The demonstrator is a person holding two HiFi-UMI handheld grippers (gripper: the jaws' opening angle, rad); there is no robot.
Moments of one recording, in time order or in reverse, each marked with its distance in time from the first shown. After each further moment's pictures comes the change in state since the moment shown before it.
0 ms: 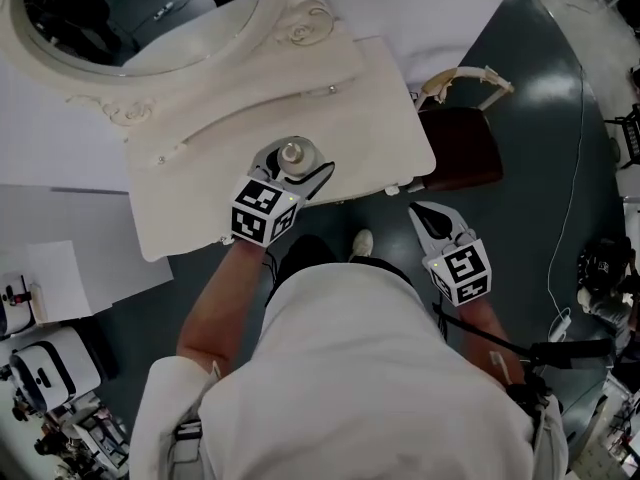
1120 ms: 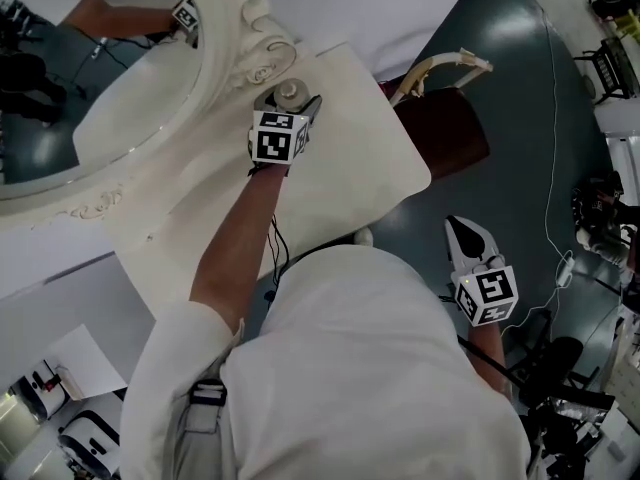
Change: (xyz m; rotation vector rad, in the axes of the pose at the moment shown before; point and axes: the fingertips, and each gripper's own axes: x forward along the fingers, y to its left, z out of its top) left arm 0.242 0.204 0.036 0.028 0.082 0.071; right arm 0.012 -0.097 0.018 0.293 0.077 -0.374
